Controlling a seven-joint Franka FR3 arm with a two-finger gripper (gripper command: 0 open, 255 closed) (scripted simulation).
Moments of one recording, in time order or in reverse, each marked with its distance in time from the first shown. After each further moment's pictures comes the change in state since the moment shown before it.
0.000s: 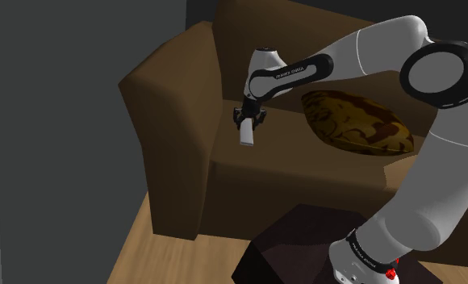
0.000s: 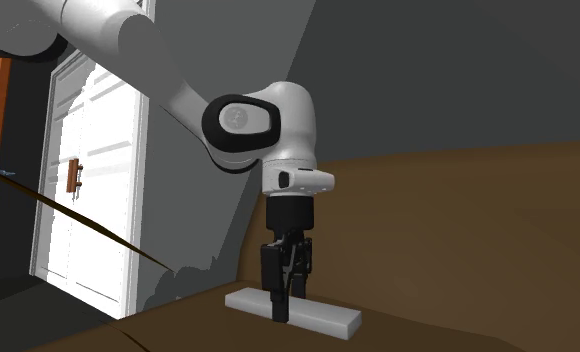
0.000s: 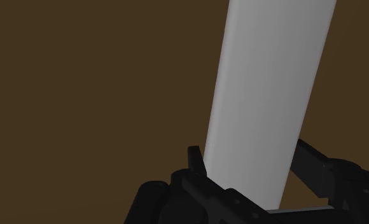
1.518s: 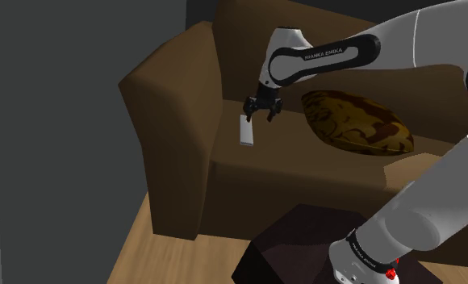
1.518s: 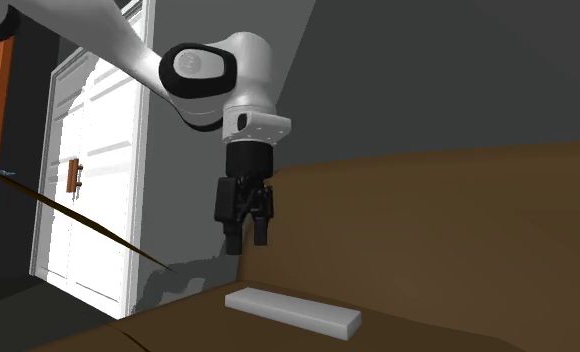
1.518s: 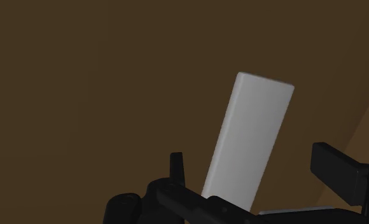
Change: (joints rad) arm -0.006 -0.280 0.020 -0.153 0.071 -0.117 -0.136
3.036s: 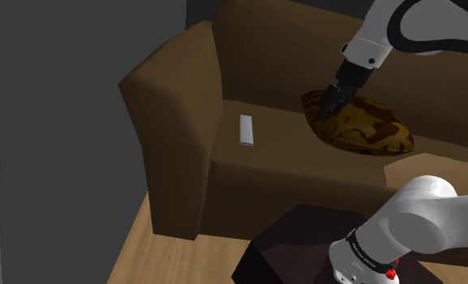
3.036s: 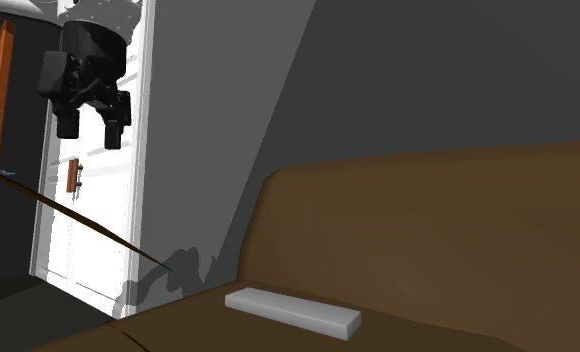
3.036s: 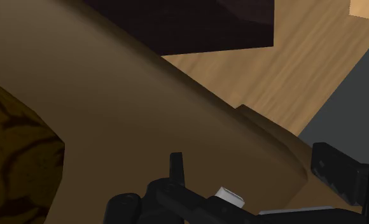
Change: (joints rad) arm 0.078 -0.782 -0.136 -0.299 0.091 -0.479 -0.446
